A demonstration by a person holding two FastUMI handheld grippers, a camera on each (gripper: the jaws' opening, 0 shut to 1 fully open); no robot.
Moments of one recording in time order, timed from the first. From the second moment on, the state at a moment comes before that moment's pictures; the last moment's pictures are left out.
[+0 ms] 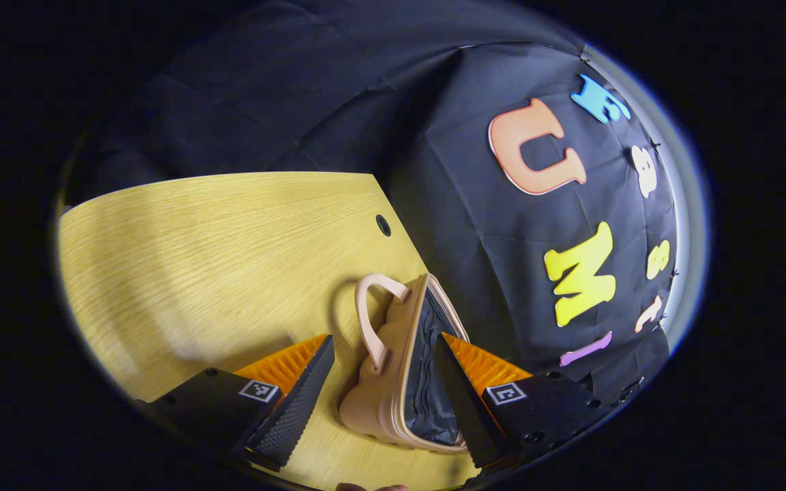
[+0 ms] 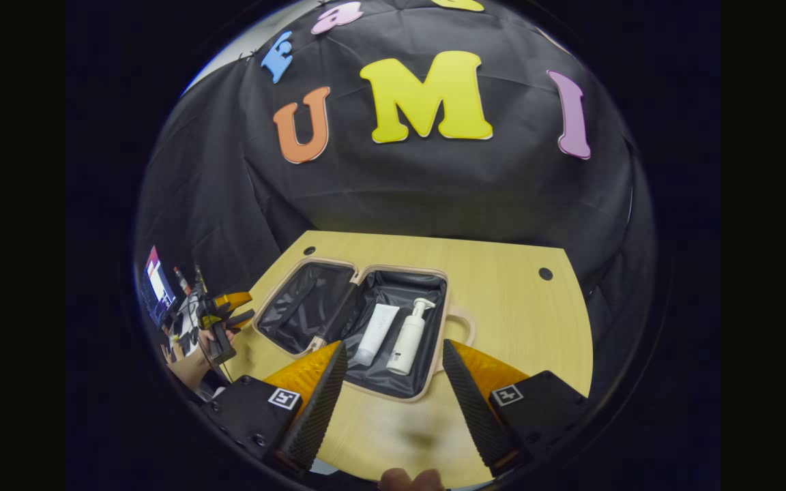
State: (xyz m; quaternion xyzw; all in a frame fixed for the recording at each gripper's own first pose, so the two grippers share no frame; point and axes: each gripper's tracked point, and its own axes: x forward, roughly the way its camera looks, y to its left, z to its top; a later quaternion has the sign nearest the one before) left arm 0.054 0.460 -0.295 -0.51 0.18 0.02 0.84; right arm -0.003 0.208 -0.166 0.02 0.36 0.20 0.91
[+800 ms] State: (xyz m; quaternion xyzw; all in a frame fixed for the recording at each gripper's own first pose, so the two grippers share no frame) left arm 0.124 0.455 -0.341 -0.54 0.28 0.07 0.79; right arm -0.016 0.192 -0.131 0.01 0.33 0.18 0.93
